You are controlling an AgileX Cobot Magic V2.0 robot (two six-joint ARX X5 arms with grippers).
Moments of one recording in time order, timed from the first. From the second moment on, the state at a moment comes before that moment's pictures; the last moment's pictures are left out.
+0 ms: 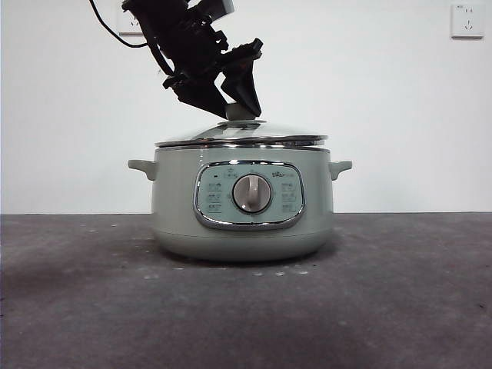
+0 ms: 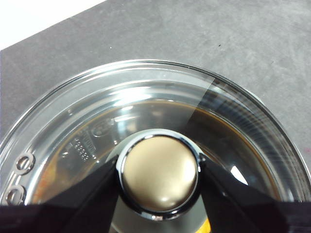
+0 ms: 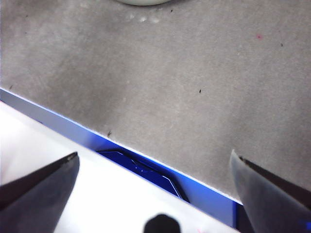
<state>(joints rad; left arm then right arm) -0.50 1.86 1.64 -0.37 0.17 0.10 0.55 0.54 1.00 -1.34 -0.07 0.13</state>
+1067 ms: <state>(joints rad) -0.51 1.89 1.66 -0.43 0.16 0.10 0.55 0.54 1.00 -1.34 -0.05 0.13</state>
